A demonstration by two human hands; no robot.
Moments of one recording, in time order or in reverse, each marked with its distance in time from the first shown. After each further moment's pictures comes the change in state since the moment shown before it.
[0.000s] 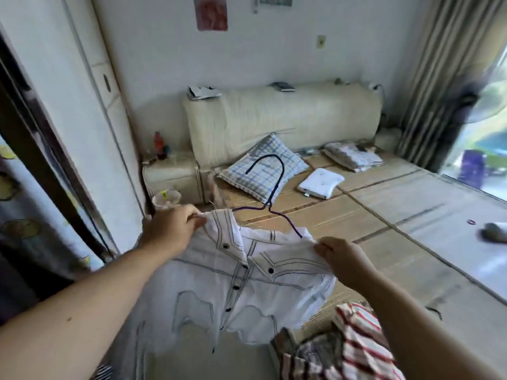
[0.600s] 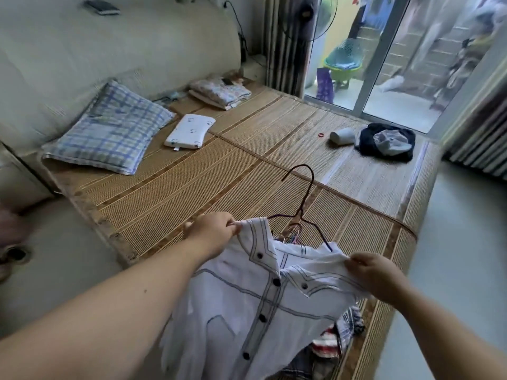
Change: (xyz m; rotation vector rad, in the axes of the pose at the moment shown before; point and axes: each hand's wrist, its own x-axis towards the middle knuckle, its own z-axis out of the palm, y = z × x) left_hand -0.028 0.363 0.294 -0.006 -0.675 0.365; right_hand -0.192 0.351 -0.120 0.163 0.027 0.805
